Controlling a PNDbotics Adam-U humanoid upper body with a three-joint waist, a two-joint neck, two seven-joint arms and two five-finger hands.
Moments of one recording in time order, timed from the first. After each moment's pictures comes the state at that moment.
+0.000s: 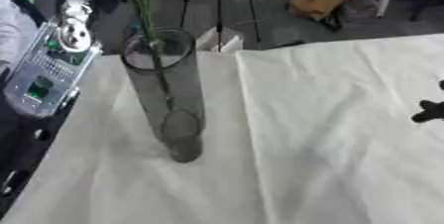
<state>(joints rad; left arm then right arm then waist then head) -1.03 0.50 -0.23 -1.54 -0.18 0.27 0.26 -0.21 -0.35 0.05 -1.98 -0.03 -0.18 -0.25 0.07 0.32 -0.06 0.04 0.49</state>
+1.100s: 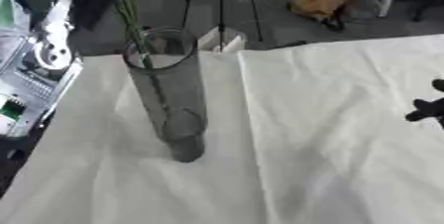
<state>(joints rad) -0.96 0.57 -0.25 -1.61 -0.27 0.32 0.19 -0.21 -0.35 0.05 -1.98 -0.03 -0.18 -0.25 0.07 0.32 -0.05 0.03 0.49</state>
